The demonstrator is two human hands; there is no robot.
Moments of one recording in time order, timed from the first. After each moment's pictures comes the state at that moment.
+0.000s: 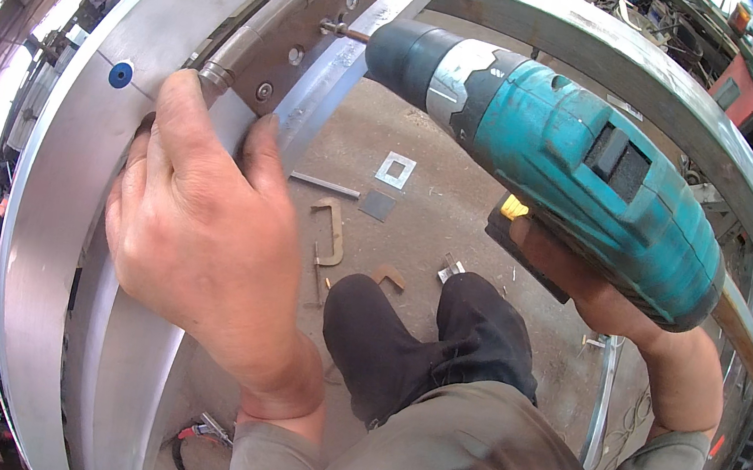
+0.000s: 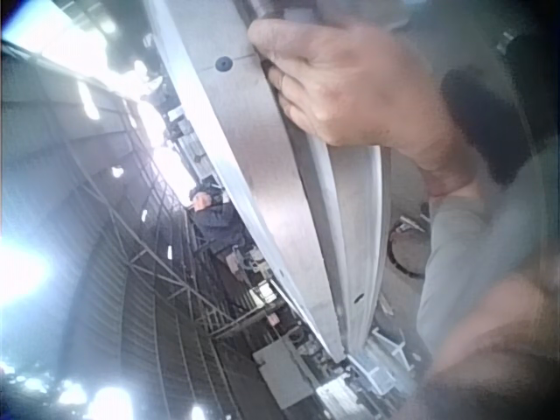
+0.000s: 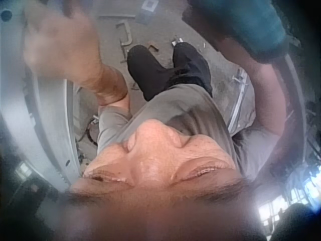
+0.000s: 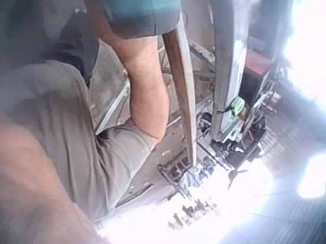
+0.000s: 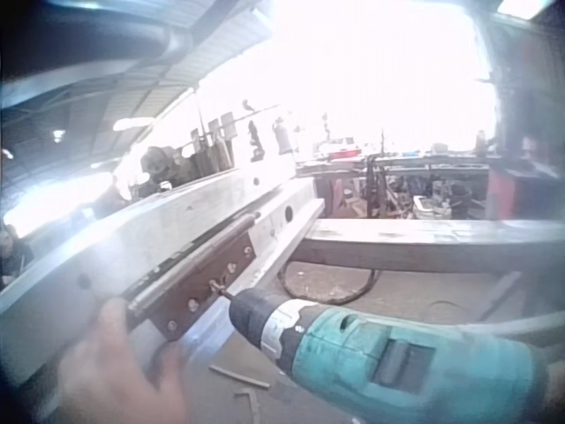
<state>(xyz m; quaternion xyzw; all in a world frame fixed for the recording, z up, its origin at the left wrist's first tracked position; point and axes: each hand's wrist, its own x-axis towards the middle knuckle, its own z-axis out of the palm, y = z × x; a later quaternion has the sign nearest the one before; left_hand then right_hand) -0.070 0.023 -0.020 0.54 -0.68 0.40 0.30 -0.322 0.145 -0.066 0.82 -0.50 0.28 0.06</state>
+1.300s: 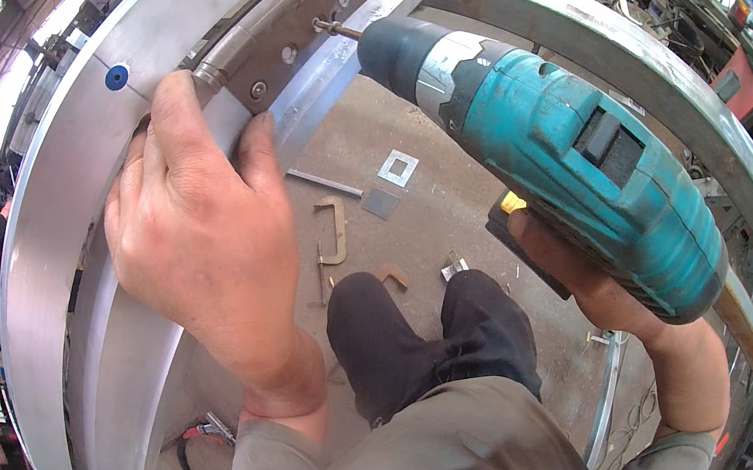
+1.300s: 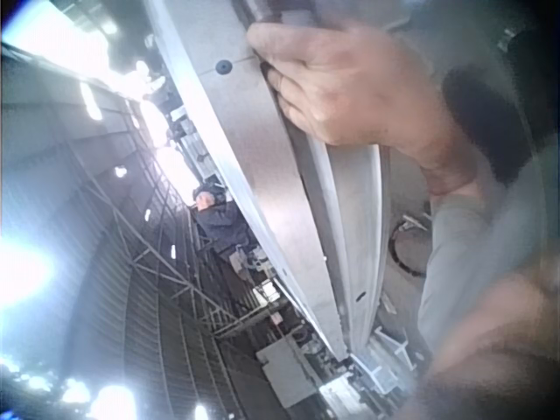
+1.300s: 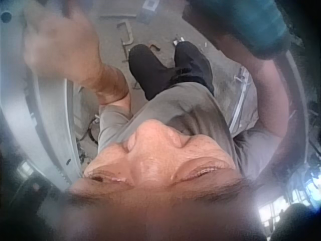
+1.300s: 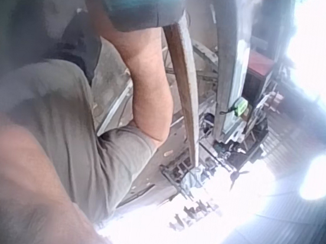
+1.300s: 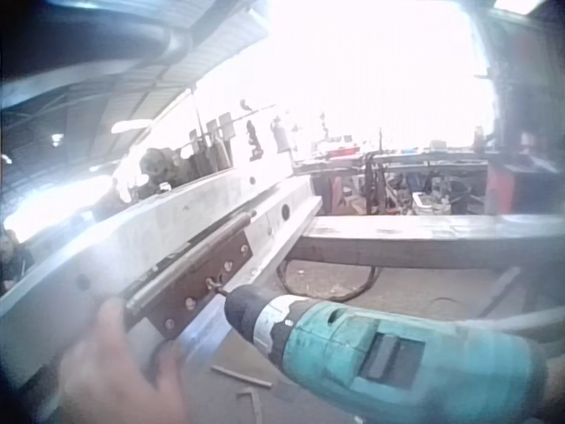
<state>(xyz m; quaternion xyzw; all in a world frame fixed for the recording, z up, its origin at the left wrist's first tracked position) -0.070 0.024 -0.021 0.54 -0.68 0.40 0.30 -0.321 0.144 -0.066 0.80 -0.52 0.28 0.00</state>
